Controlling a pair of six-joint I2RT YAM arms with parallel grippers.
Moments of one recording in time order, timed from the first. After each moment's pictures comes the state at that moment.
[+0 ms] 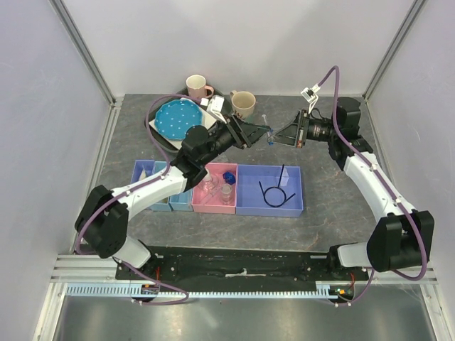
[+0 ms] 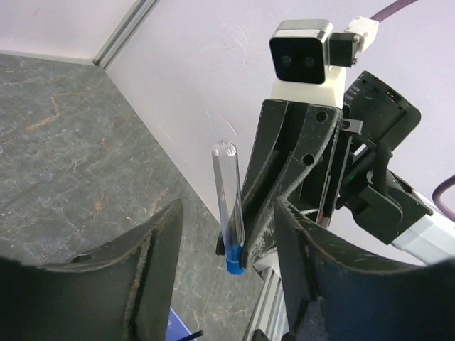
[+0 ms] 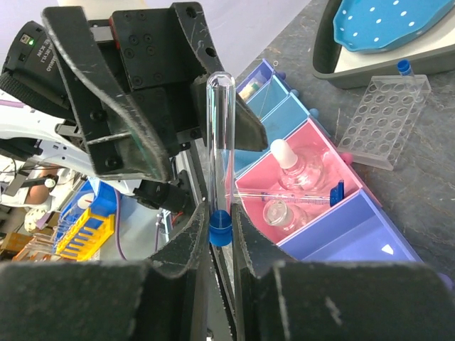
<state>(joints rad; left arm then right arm) -0.72 1.50 1.01 0.69 0.21 -0.85 0.13 1.36 1.12 0.02 -1.15 0.53</state>
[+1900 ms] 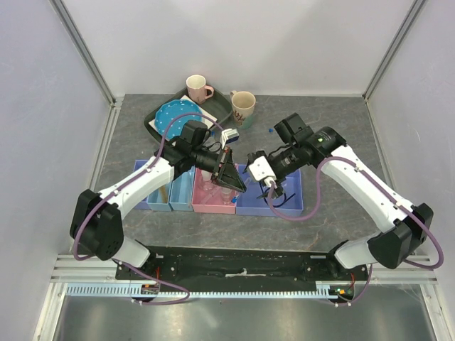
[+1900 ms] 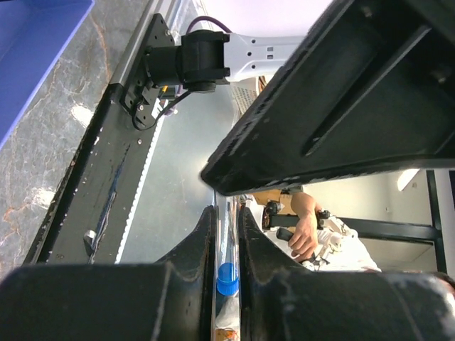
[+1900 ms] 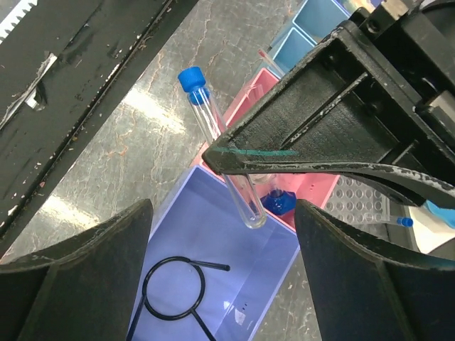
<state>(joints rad) -0.56 1.48 1.11 -0.29 1.19 -0.71 0.59 1.41 1.47 -1.15 -0.91 -1.44</state>
